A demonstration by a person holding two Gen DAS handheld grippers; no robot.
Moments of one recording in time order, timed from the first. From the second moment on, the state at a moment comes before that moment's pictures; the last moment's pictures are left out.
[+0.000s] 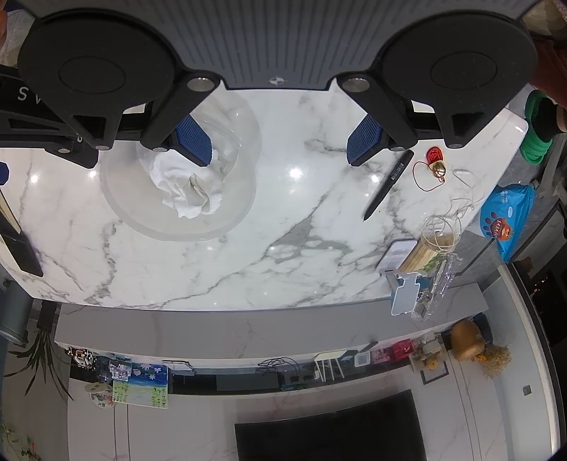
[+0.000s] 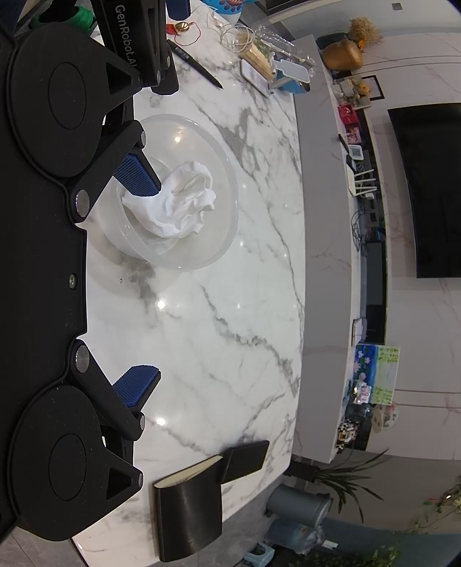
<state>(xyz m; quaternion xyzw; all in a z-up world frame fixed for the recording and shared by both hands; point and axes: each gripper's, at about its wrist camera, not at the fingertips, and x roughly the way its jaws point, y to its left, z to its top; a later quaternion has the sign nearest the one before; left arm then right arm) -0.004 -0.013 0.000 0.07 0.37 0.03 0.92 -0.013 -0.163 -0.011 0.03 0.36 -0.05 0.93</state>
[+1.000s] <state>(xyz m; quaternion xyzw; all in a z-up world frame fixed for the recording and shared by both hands) -0.004 -0.014 0.000 0.07 0.38 0.03 0.92 -0.011 -0.165 -0.008 0.03 0.36 -0.05 0.93</state>
